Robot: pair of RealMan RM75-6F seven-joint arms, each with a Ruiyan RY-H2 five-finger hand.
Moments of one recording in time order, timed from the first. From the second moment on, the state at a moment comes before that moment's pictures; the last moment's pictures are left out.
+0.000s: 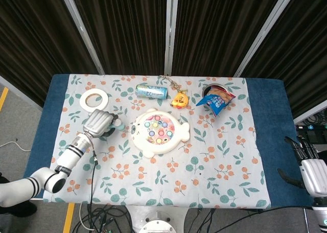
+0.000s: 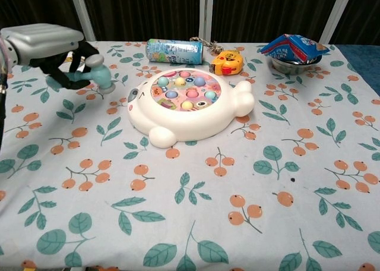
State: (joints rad) left arm -0.79 -1.48 -0.03 -1.23 1.27 0.96 0.09; right arm 0.07 -1.06 0.03 -1.51 -1.62 1.54 0.31
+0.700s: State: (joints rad) left arm -0.70 -1.54 0.00 -1.08 1.37 0.95 -0.04; right arm 0.05 -1.05 0.02 -1.54 -1.61 1.55 0.27
